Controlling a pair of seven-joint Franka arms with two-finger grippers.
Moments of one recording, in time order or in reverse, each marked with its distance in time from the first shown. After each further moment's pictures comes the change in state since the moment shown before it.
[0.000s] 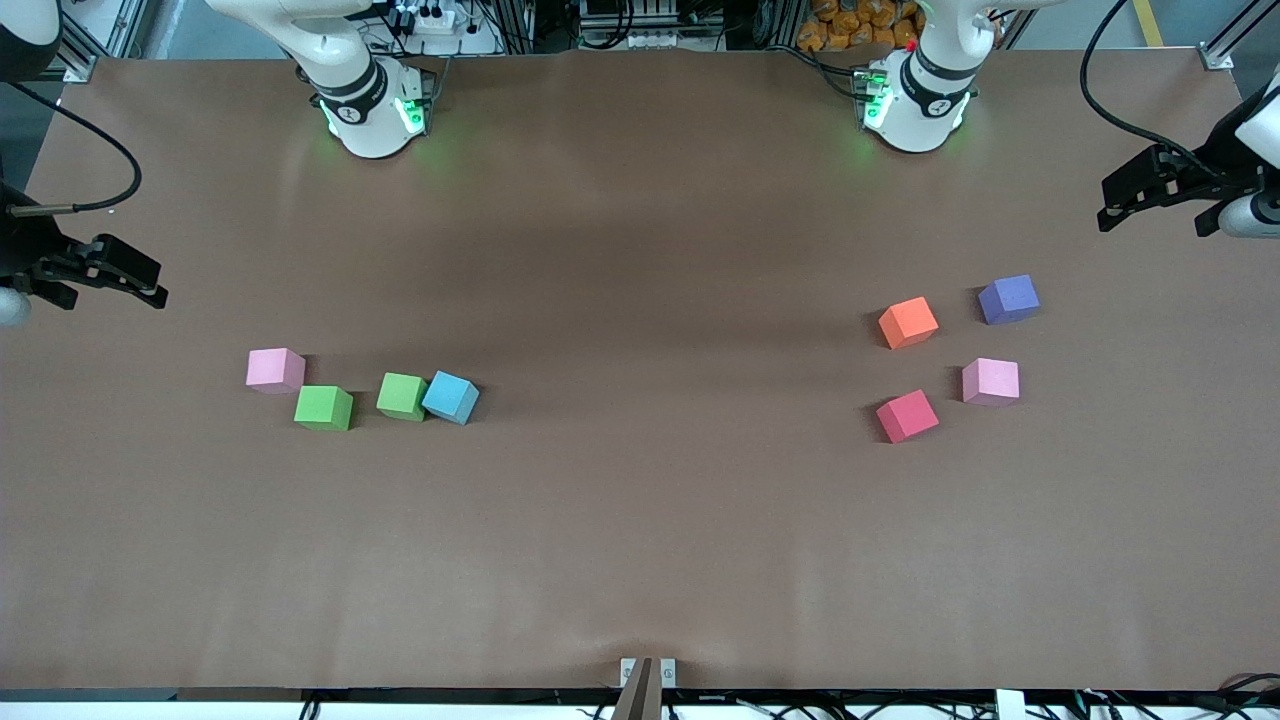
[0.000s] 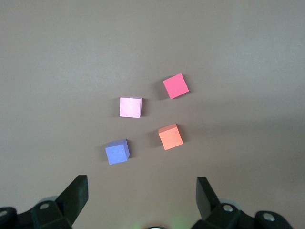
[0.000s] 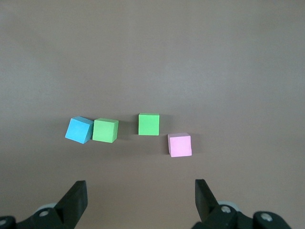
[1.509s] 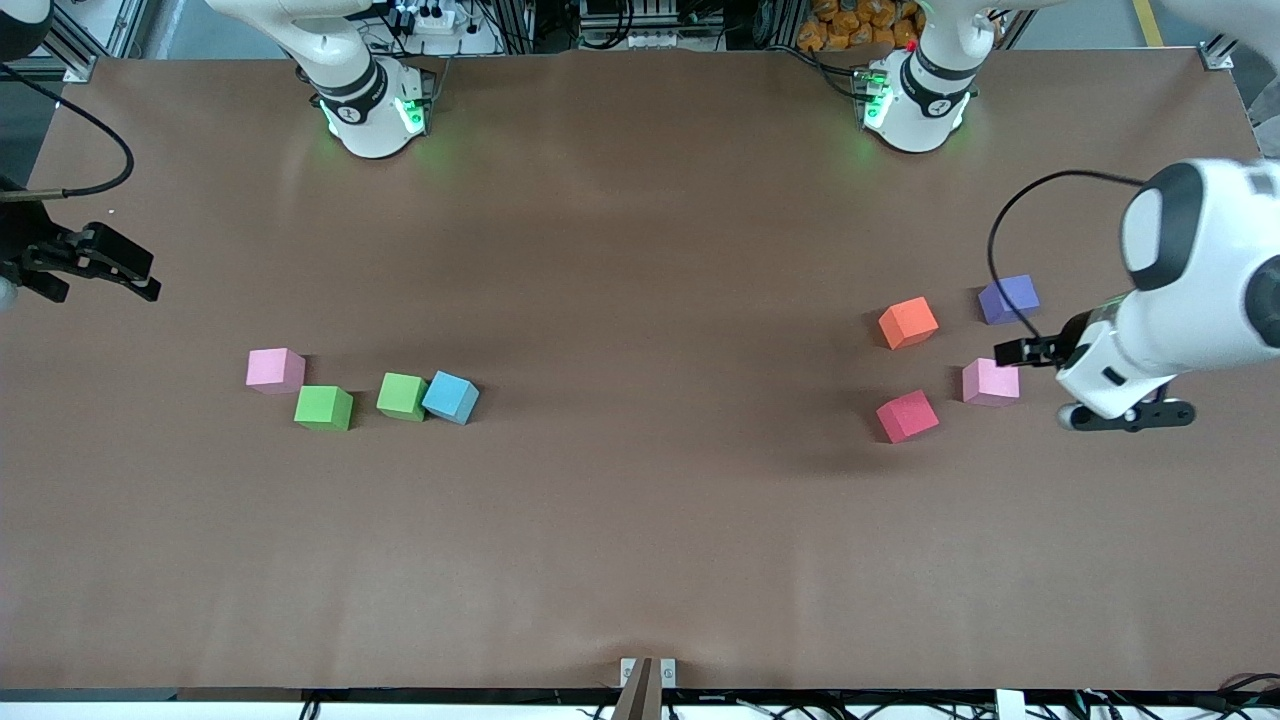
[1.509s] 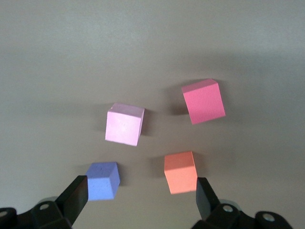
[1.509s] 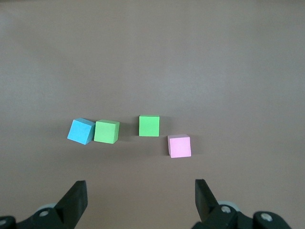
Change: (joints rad) left arm -0.004 0.332 0.001 -0.196 0.049 0.351 -0.151; right arm 0.000 -0.019 0.000 0.005 0.000 -0.004 0.000
